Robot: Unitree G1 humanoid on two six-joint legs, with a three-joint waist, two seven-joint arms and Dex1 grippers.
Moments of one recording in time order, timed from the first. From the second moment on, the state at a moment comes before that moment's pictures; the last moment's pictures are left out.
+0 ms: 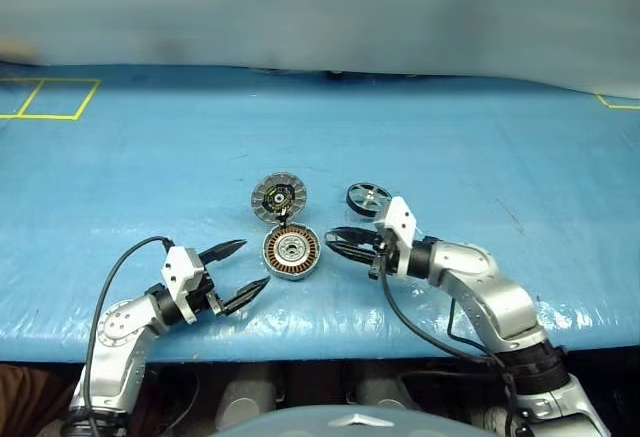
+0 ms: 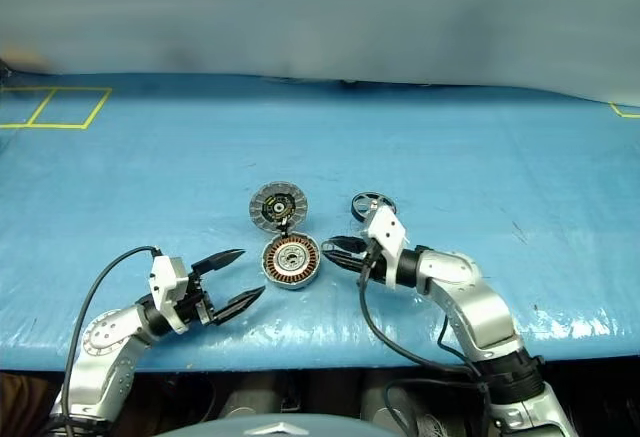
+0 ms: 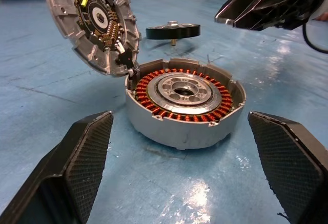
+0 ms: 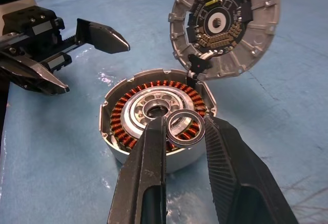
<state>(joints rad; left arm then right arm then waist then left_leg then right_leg) 0.17 0.45 0.03 -0.04 -0.43 -0.12 -1.03 -0.19 -0.43 0.25 -0.24 0.30 0.44 0.83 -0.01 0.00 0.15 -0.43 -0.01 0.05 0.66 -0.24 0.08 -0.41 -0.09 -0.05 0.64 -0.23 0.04</state>
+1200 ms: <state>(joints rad) 0.18 0.47 0.01 0.02 -0.37 -0.18 -1.05 -0.29 -0.29 0.40 -0.05 0.14 0.38 0.80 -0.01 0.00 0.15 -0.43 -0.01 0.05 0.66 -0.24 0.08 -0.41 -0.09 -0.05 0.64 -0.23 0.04</state>
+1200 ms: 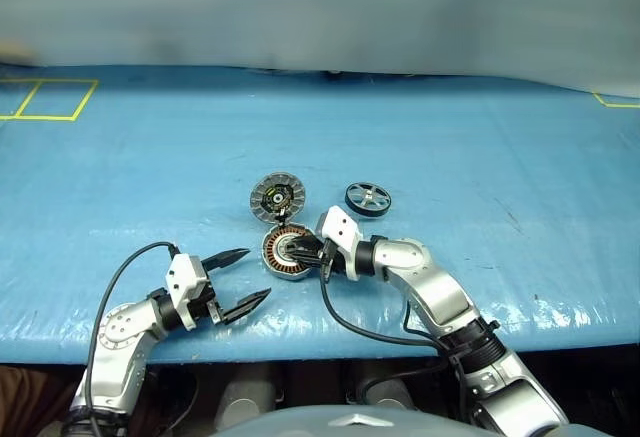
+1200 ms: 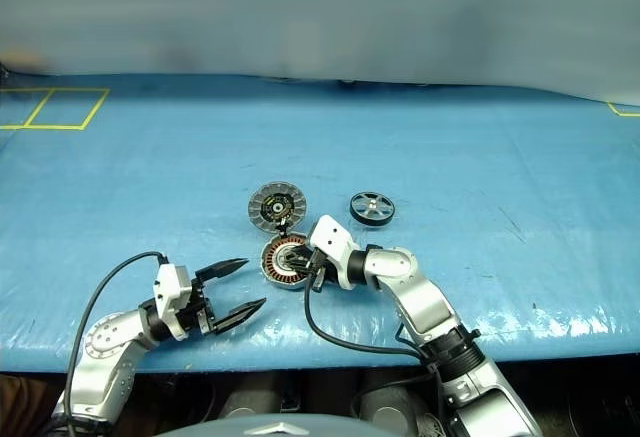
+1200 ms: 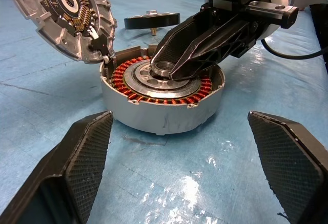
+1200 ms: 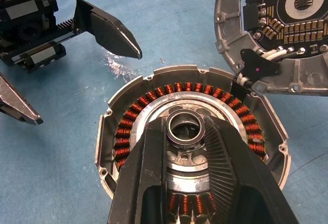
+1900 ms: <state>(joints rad) 0.18 0.47 0.01 0.03 -0.37 -0.18 -1.05 -0.30 -0.28 0.40 -0.05 0.13 0.38 0.81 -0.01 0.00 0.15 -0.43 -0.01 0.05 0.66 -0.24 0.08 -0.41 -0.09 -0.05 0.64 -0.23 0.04</state>
